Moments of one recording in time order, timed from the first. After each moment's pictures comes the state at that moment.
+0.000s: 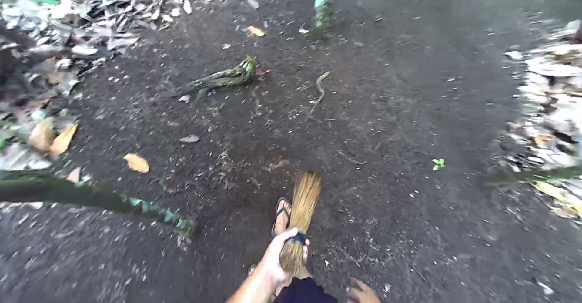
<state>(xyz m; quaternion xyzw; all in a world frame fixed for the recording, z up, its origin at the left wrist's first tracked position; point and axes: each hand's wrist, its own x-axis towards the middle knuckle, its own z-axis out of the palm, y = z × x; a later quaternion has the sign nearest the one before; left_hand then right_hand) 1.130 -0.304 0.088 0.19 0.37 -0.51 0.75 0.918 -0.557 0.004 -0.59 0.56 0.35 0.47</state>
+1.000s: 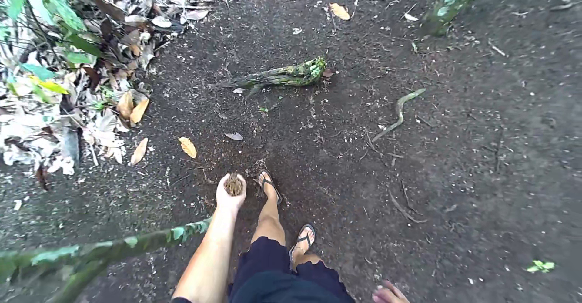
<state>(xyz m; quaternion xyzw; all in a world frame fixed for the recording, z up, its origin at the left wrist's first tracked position) 1.512 -0.139 0.086 0.09 0.57 0.07 0.81 1.266 -0.605 0.067 -0.56 0.58 0.33 0.48</state>
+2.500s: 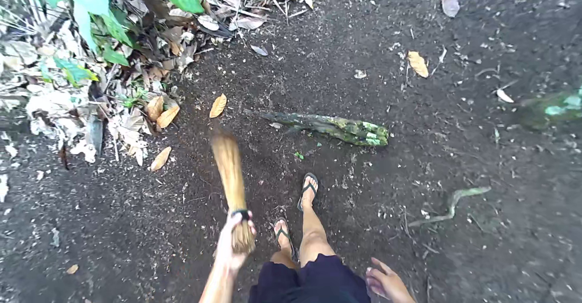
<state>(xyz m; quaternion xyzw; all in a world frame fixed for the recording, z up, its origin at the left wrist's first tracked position) 1.726 0.020 0.140 0.21 0.55 0.01 0.81 1.744 -0.424 0.060 -0.67 0.43 0.47 0.37</state>
